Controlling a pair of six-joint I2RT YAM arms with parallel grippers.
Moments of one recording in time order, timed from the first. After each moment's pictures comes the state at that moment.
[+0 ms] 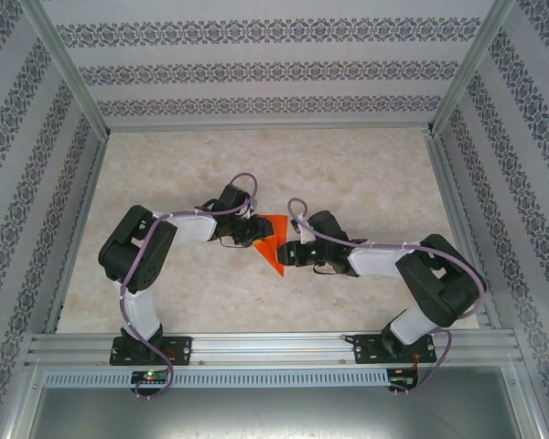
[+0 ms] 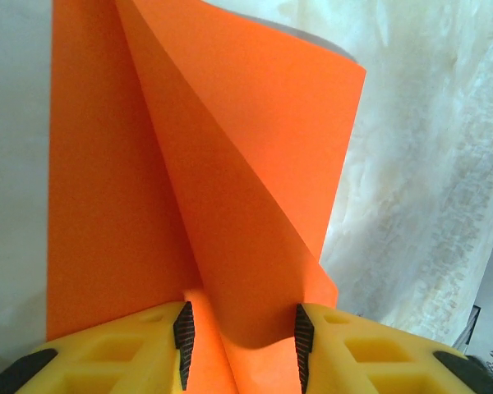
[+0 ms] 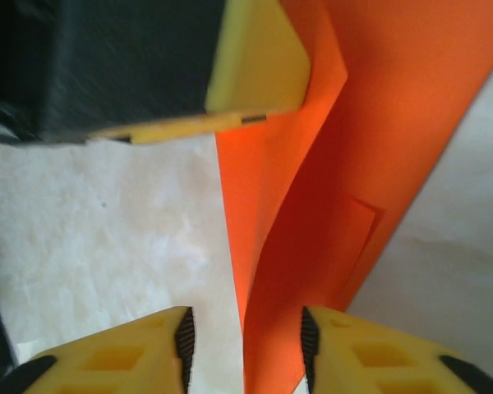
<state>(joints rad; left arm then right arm) -0.49 1.87 0.98 -0.07 0.50 -0.85 0.60 1.55 0.57 0.22 -0.48 0.57</state>
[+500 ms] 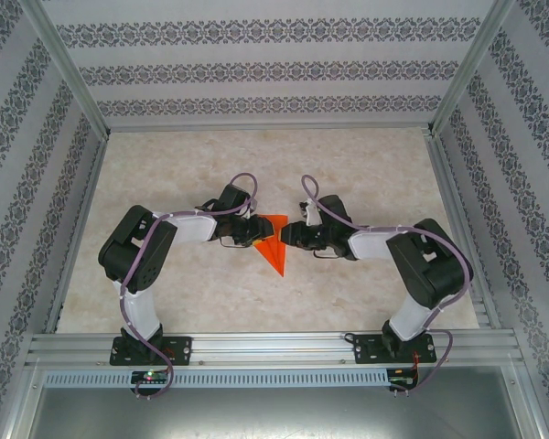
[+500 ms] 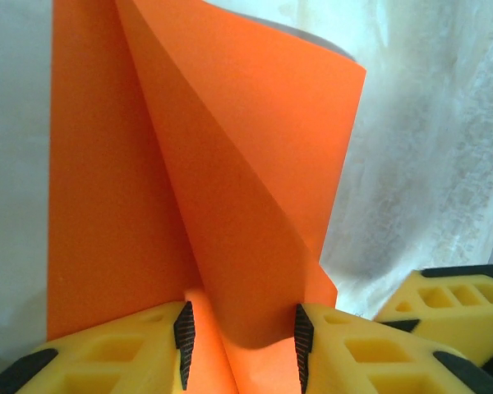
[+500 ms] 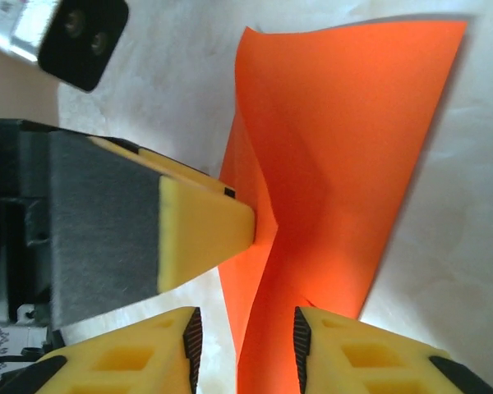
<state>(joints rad) -0.49 1.87 0.98 -0.07 0.50 -0.85 0.48 1.71 0.68 0.29 -0.61 0.72</state>
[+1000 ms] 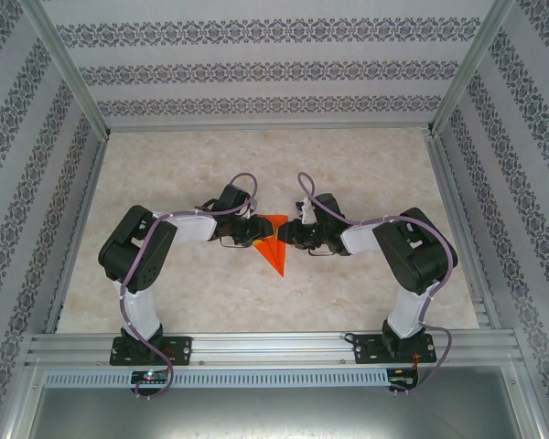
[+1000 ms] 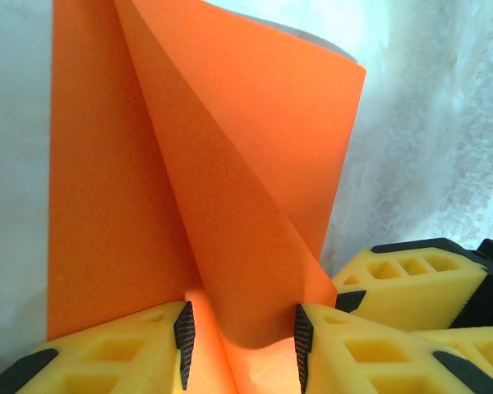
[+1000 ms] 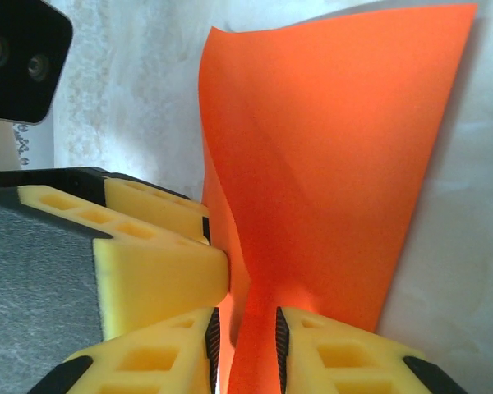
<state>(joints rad) -0.49 1.87 0.98 -0.07 0.50 -0.85 0.48 1.82 0.73 0.33 -0.65 0.79</state>
